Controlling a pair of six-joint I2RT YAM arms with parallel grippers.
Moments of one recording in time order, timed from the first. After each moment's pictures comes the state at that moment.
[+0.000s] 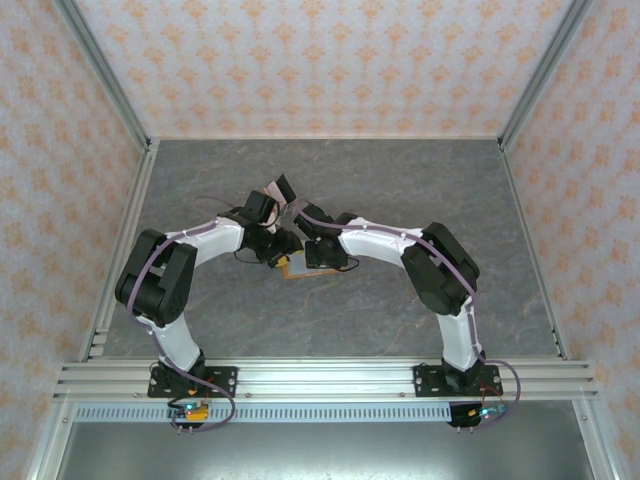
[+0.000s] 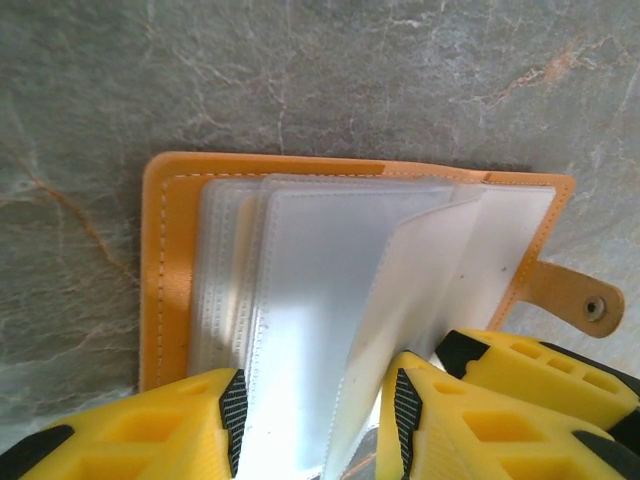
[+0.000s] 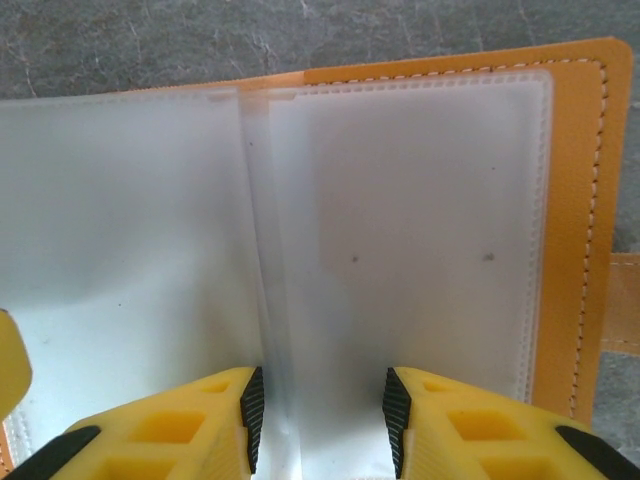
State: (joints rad) left arm -0.33 1.76 1.01 -0.42 0.45 -0.86; right arm 0.81 2.01 1.40 -0.65 0.03 0.73
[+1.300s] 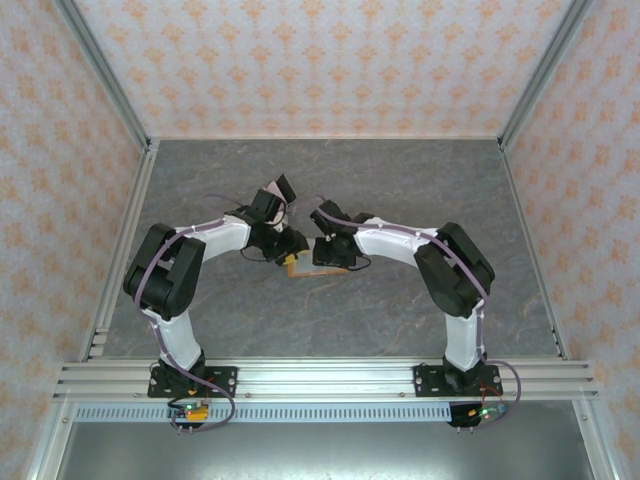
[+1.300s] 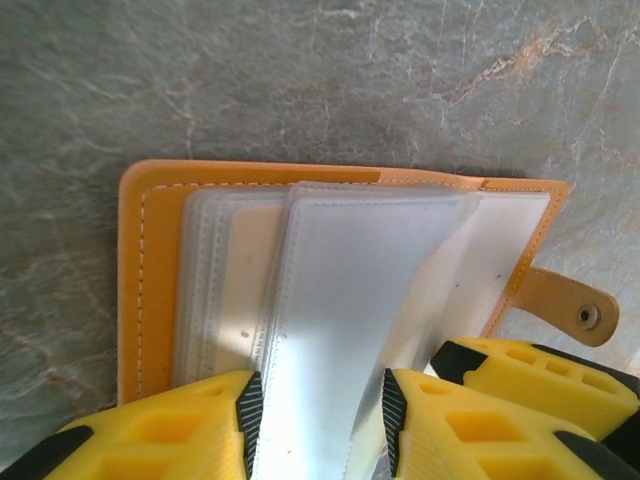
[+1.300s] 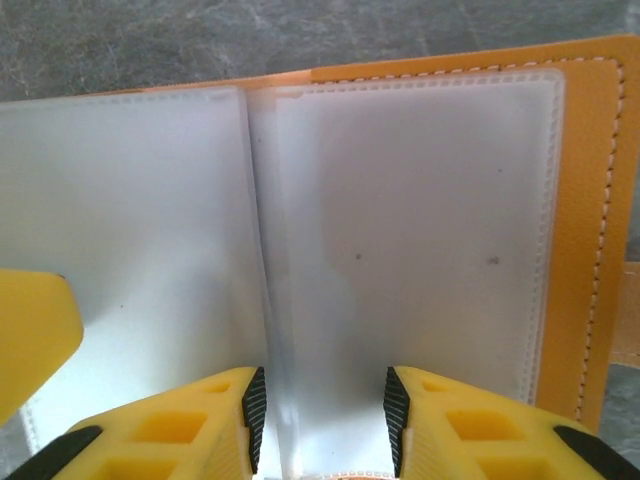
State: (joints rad) left arm -0.36 1.82 1.05 -0.37 0.49 -0.86; right arm 0.74 1.93 1.27 -0.54 -0.09 0.73
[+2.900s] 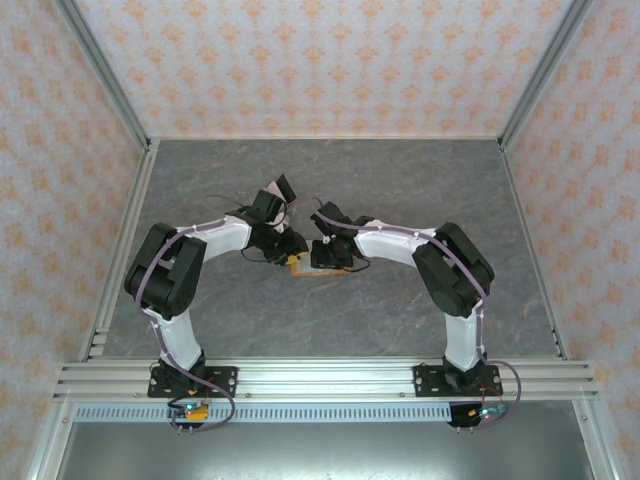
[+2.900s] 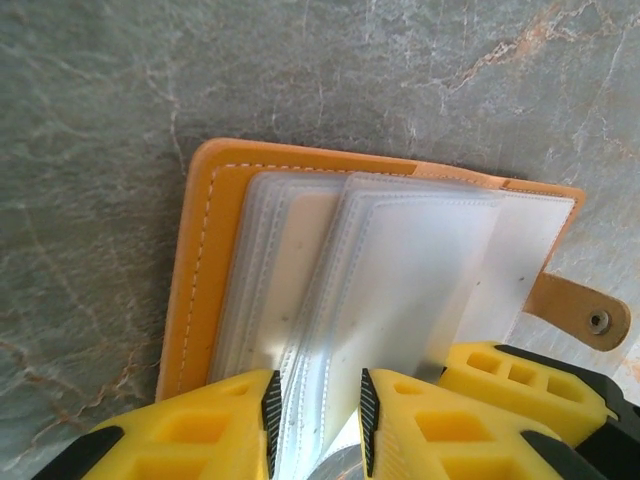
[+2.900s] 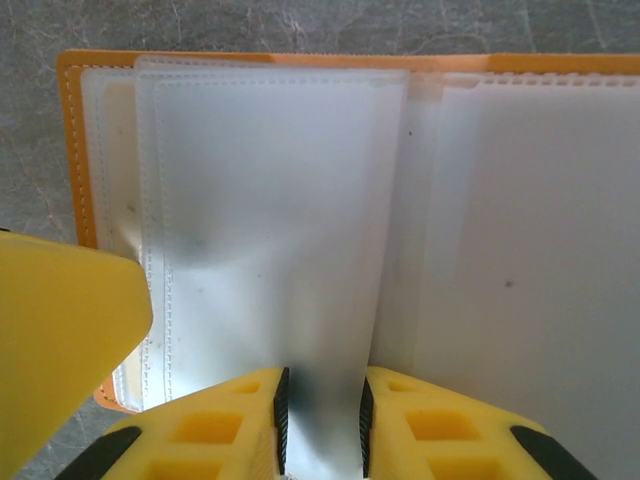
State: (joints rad) left arm -0.36 1.82 1.05 -0.38 0.50 -0.86; right arm 0.74 1.94 1.25 -0.47 -0.16 0.67
